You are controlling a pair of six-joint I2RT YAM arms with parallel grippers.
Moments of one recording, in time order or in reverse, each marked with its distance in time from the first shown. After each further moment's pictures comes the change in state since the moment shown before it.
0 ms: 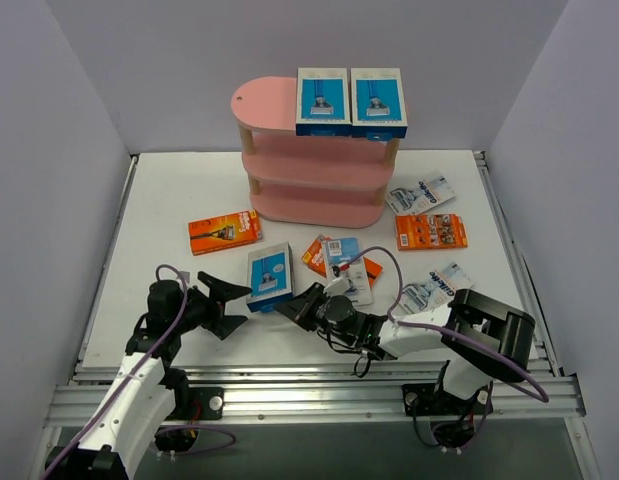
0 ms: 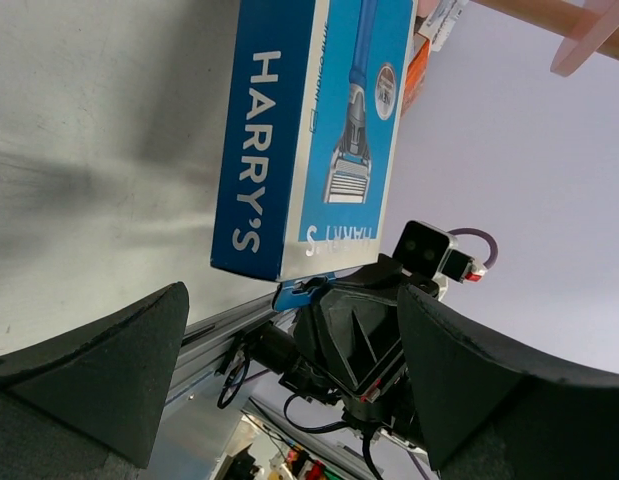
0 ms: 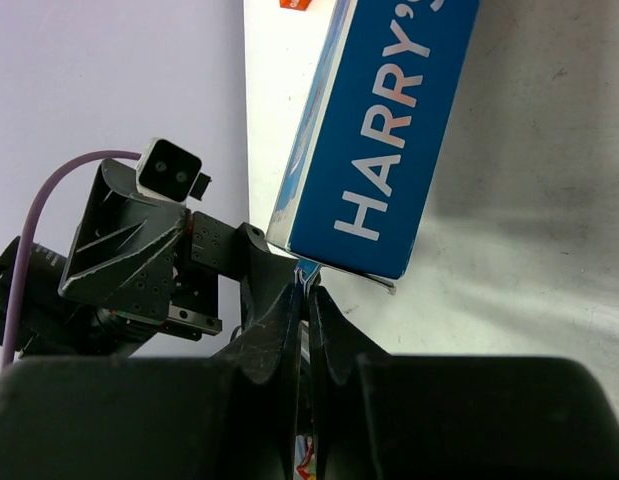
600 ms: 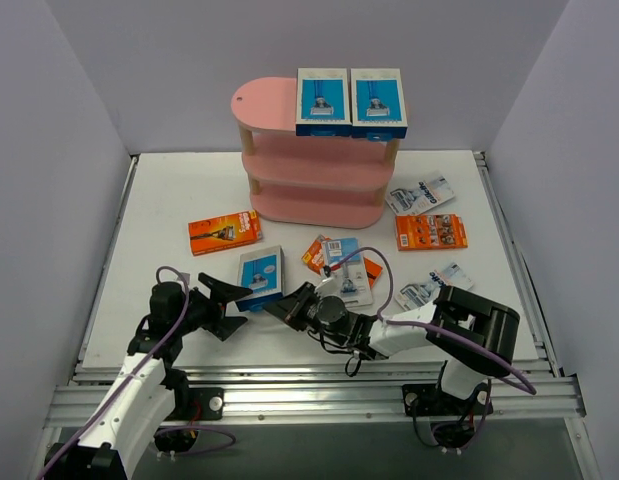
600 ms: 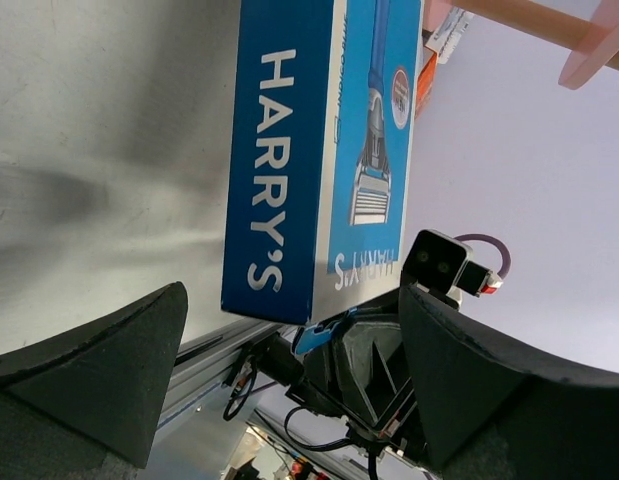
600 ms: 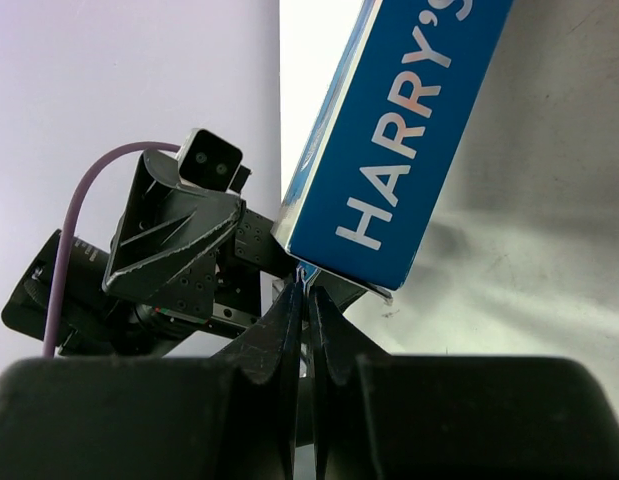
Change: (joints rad) left arm -0.017 0.008 -0.023 0.035 -0.037 -0.005; right arm 0.022 0.088 0.055 0.090 -0.011 0.031
